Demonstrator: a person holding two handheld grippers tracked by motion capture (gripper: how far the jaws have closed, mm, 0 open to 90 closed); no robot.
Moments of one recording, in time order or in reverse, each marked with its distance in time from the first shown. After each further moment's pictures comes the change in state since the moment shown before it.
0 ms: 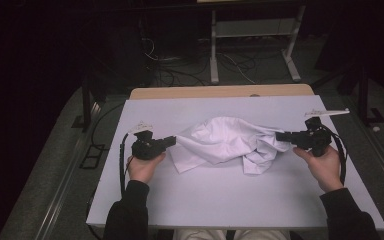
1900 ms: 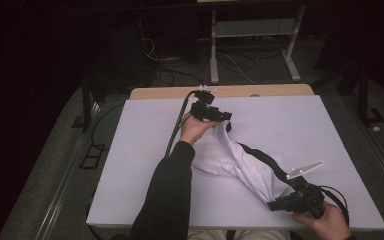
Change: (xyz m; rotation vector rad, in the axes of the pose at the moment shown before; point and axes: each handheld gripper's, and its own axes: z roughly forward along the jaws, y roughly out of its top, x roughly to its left) left arm -0.054 0.101 0.171 0.243 -0.071 0.133; right arm 0.074 -0.113 -0.001 0.415 0.184 -0.017
